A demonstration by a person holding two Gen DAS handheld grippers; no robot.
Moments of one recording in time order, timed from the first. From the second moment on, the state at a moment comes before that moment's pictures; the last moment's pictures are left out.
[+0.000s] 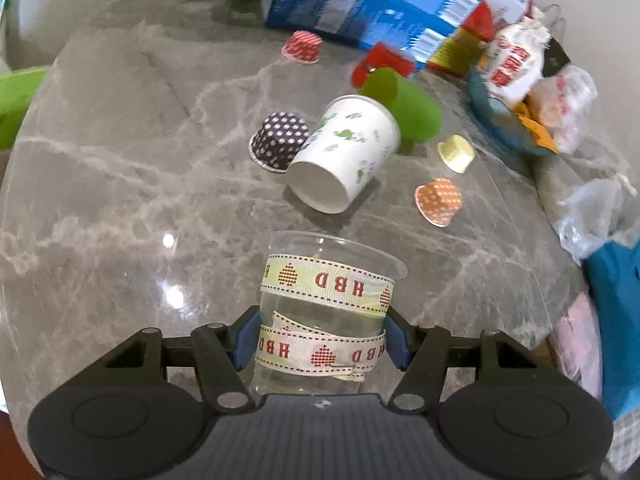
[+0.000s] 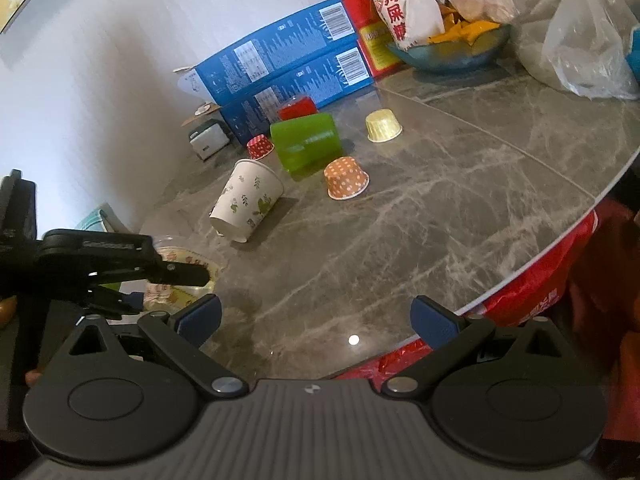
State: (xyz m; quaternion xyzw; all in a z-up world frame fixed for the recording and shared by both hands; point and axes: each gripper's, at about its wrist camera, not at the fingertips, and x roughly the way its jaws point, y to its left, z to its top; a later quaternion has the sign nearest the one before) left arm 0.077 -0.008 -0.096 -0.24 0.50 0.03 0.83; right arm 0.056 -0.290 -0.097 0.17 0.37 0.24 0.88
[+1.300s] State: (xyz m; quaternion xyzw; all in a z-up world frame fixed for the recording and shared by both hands) left arm -0.024 0.130 -0.066 -0.33 0.34 0.01 0.88; right arm 0.137 -0.148 -0.085 0.15 0.48 0.32 0.80
